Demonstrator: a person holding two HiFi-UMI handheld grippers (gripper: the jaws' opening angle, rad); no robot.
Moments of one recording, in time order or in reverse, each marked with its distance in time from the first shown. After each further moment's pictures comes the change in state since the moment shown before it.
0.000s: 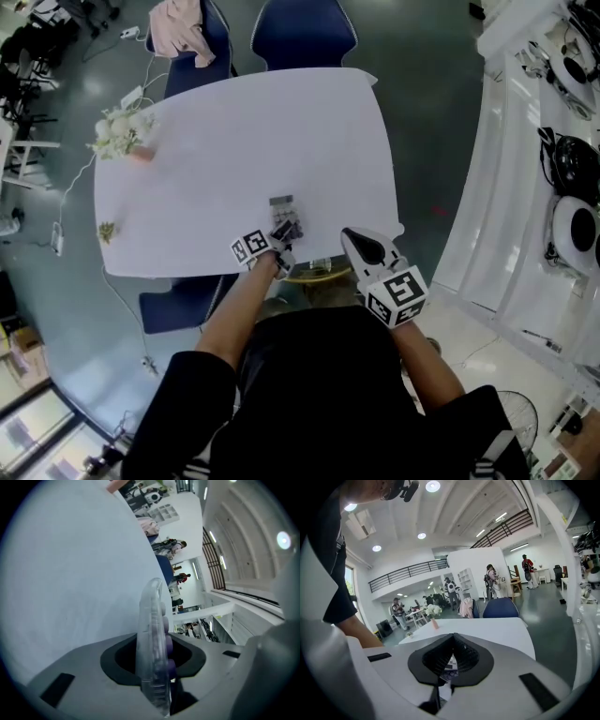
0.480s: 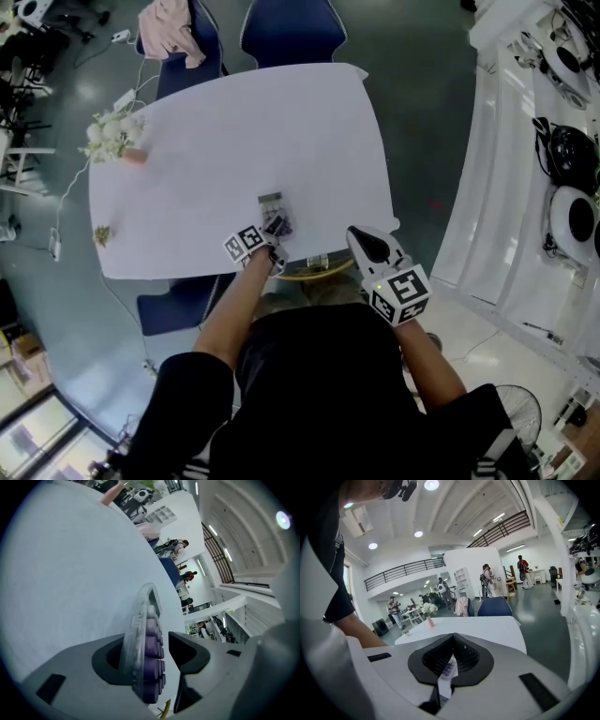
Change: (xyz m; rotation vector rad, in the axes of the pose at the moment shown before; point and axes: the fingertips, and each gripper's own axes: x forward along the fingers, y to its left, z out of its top) left arm -0.003 0.017 0.013 0.071 -0.048 0.149; right arm -0.020 -0.020 -0.011 0.001 0.016 -0.053
